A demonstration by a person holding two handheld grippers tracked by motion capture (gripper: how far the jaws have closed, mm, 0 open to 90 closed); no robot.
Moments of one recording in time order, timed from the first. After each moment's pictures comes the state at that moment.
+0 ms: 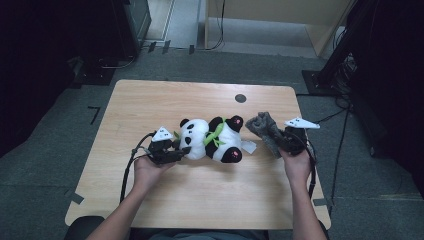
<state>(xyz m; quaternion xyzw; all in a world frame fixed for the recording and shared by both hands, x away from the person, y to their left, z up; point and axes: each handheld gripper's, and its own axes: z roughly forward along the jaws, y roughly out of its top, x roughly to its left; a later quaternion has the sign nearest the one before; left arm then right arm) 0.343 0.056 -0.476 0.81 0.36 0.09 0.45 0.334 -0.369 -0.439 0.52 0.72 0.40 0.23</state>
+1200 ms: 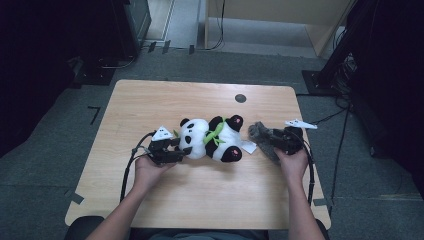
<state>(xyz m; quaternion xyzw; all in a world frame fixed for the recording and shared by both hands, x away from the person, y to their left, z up) 0.345 0.056 -0.477 0.81 0.36 0.09 0.45 0.354 -0.379 -0.475 0.56 0.69 0.42 0.18</state>
